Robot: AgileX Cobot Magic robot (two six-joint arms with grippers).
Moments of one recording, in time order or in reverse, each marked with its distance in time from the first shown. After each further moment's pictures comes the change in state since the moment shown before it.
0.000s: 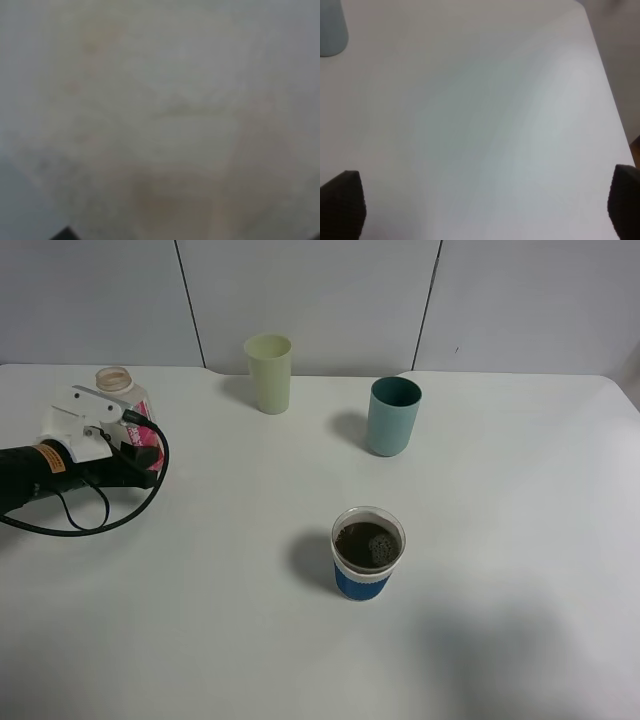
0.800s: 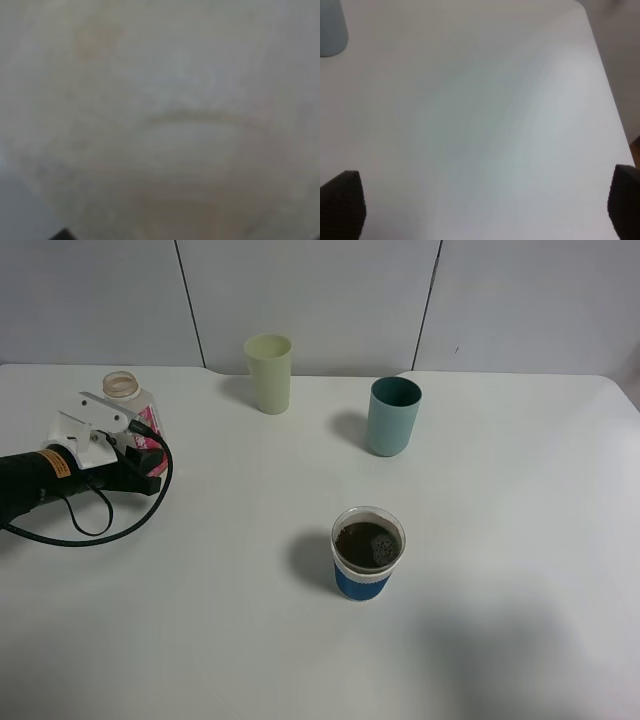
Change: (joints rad) left arm 0.000 0.044 0.000 -0.005 -0.066 0.070; right arm 0.000 0.000 0.000 0.000 0.000 0.000
